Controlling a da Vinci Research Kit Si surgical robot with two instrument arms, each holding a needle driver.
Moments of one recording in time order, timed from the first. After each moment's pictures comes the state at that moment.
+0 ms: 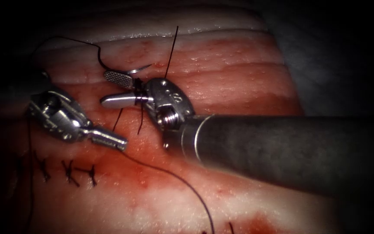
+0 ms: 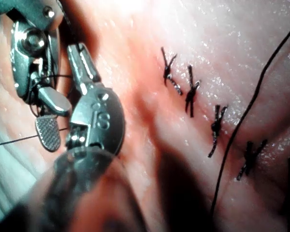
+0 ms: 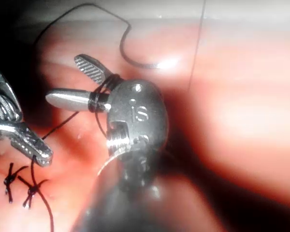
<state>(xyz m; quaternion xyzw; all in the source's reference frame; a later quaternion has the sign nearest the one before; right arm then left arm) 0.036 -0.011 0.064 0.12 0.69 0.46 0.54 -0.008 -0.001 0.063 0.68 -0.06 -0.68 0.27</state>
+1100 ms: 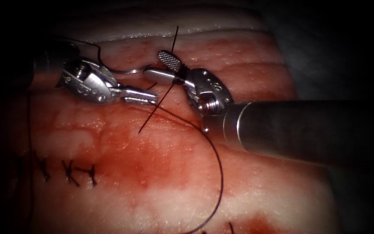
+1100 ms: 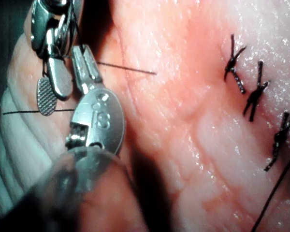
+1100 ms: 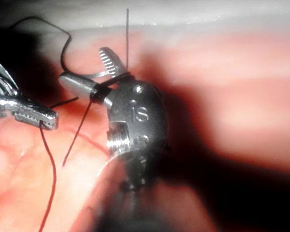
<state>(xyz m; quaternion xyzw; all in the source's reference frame) 0.029 -0.009 0.068 0.01 0.57 0.63 0.53 -0.012 0.005 0.070 0.67 -0.09 -0.71 0.20</state>
